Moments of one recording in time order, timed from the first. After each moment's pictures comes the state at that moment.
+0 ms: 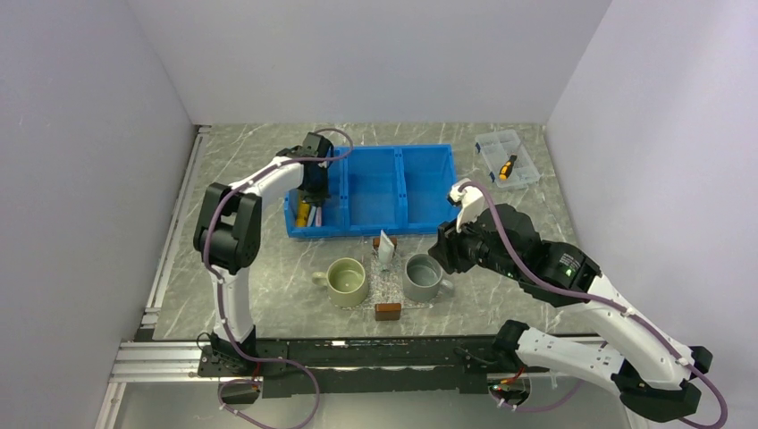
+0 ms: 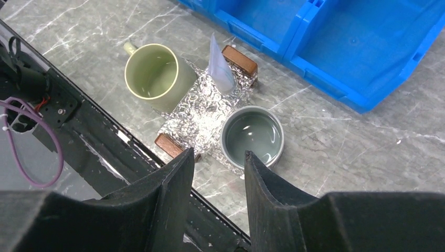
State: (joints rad) left arm -0.36 2.04 1.53 -0.64 -0.10 -0.40; right arm 0.90 0.81 1.13 -0.87 0.12 0.26
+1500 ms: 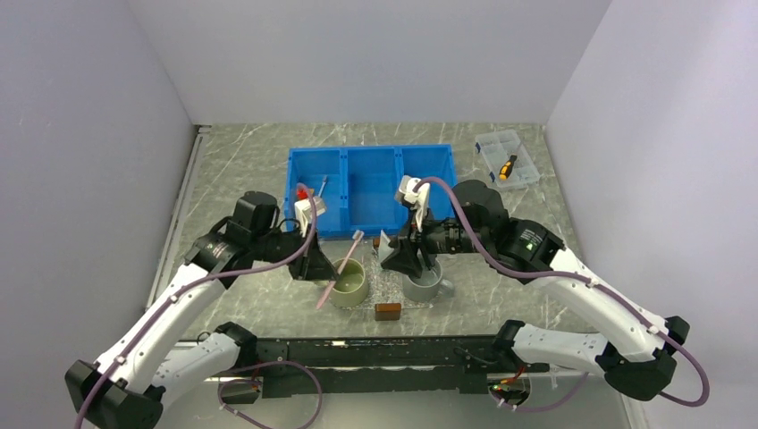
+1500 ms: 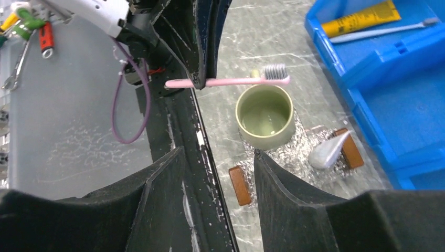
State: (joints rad) left arm -0.49 0.92 0.90 -0.68 0.84 -0.22; right arm 0.90 1.01 1.20 -0.64 -0.41 0.05
